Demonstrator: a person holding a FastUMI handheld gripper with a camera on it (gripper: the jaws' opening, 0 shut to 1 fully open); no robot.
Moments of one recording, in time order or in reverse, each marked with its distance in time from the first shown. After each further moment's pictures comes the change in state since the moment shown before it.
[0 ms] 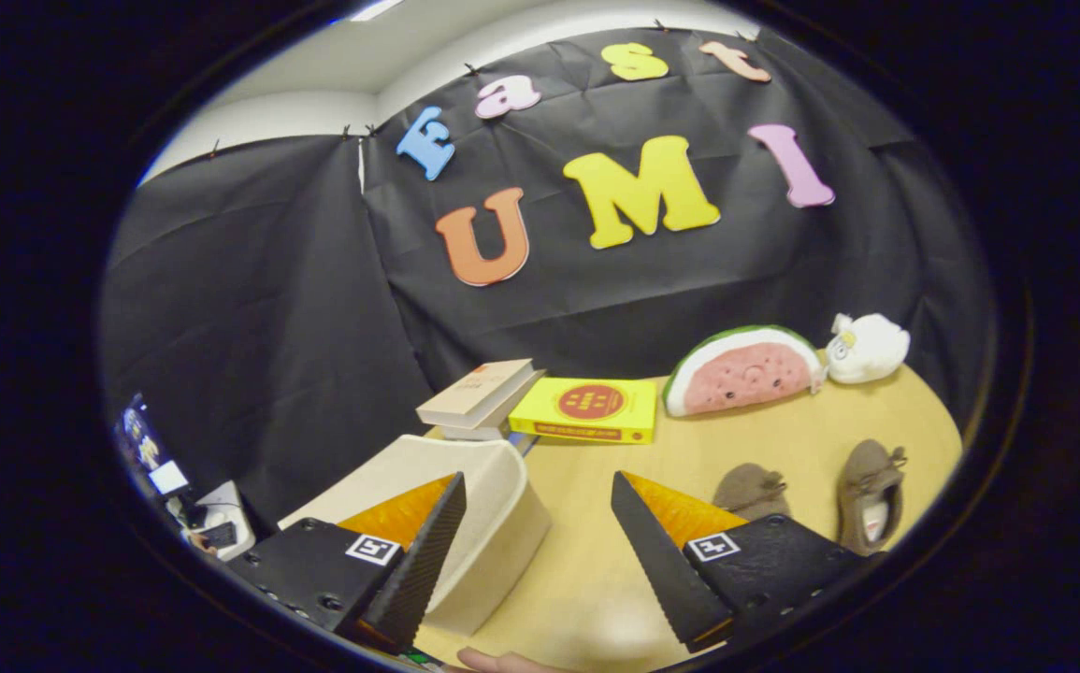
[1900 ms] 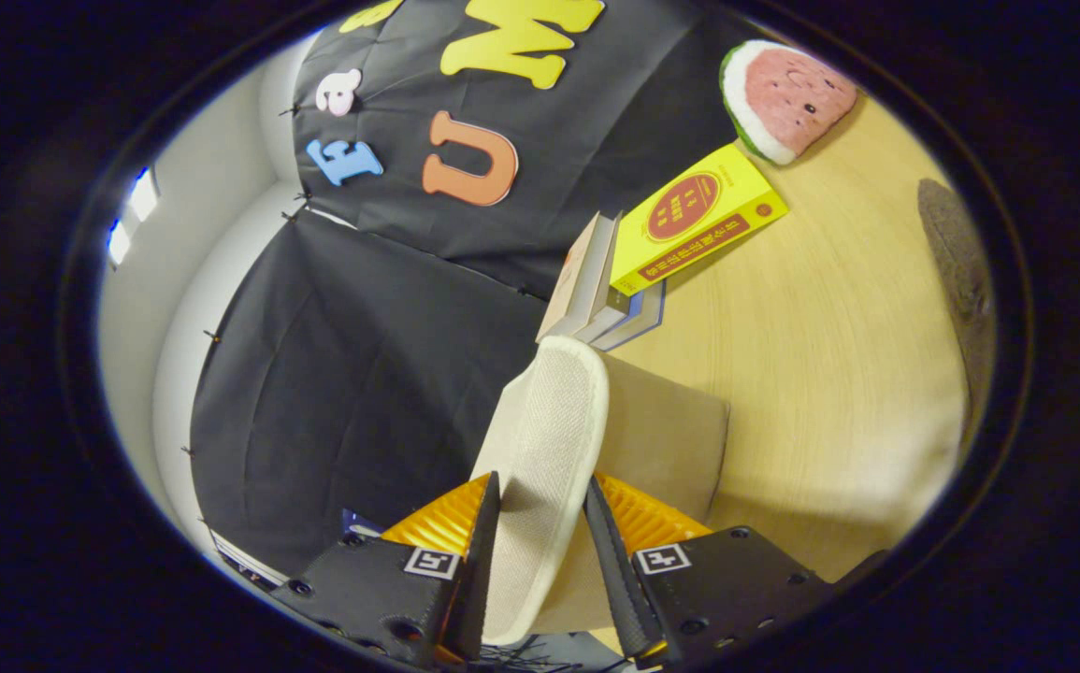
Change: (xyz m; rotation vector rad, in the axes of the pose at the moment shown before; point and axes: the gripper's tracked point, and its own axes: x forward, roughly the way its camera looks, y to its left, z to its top) arm 0.053 0.025 -0.062 0.597 0.345 0.464
